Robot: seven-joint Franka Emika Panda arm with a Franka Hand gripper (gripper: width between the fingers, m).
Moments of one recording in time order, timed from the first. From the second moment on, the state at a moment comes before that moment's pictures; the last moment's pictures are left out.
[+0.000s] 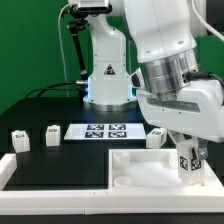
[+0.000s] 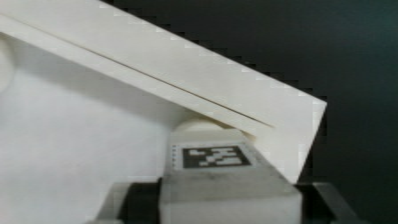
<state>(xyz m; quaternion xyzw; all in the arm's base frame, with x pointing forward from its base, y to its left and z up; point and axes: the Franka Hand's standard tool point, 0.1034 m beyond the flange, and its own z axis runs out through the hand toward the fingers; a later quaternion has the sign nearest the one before) 0.625 0.116 0.073 -0.83 0.53 0.05 0.13</state>
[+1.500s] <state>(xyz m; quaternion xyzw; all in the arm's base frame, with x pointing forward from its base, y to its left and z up) 0.627 0.115 0.071 -0.99 -0.07 -0.03 0.08</state>
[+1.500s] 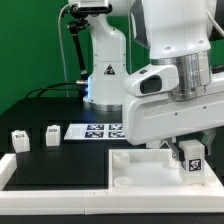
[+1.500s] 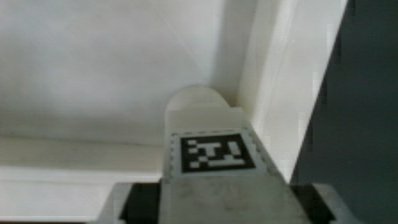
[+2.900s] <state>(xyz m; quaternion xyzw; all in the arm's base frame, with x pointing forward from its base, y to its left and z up) 0.625 0.125 0.068 -0.78 0.62 0.05 0.11</state>
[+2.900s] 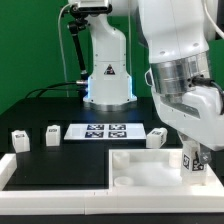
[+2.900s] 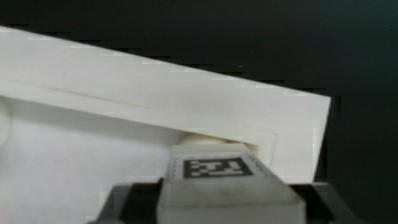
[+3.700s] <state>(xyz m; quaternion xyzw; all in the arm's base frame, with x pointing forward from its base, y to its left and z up) 0.624 0.120 0.068 -0.95 0.31 0.01 0.10</state>
